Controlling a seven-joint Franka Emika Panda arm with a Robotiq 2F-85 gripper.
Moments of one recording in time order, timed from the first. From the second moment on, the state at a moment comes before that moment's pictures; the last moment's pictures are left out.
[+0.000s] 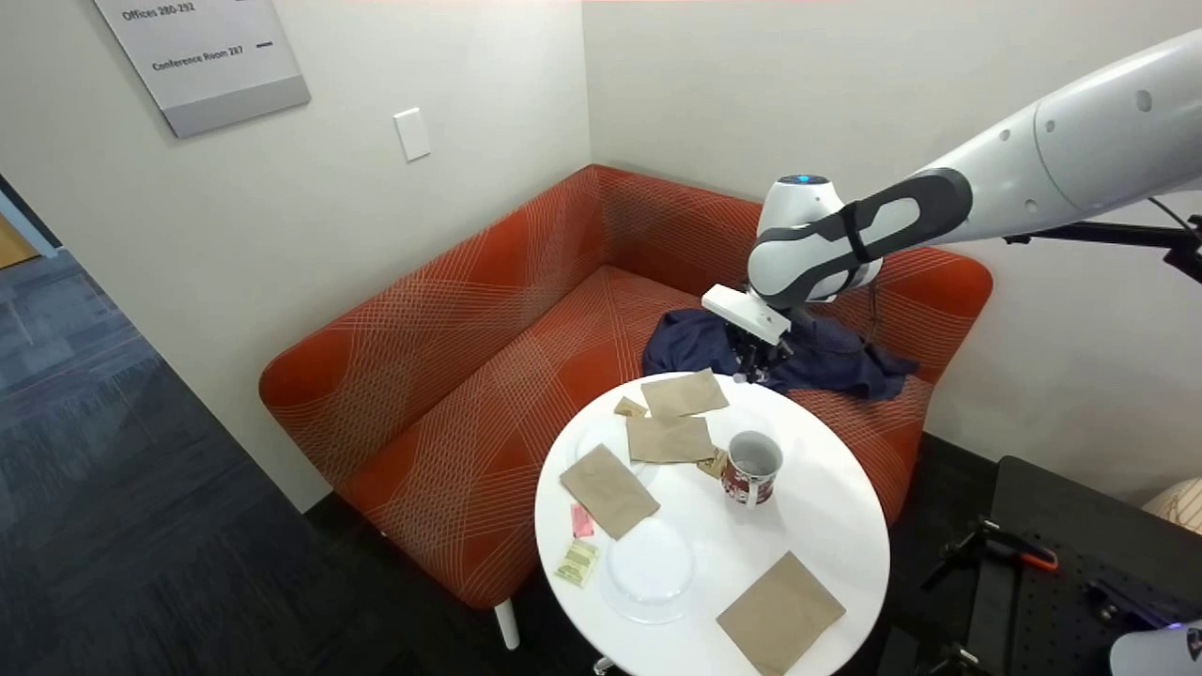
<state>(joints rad) -0.08 0.51 -0.20 -1.91 0.33 2.36 1.29</state>
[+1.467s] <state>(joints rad) -0.08 0.84 -0.21 -1.67 0.29 2.33 1.49</state>
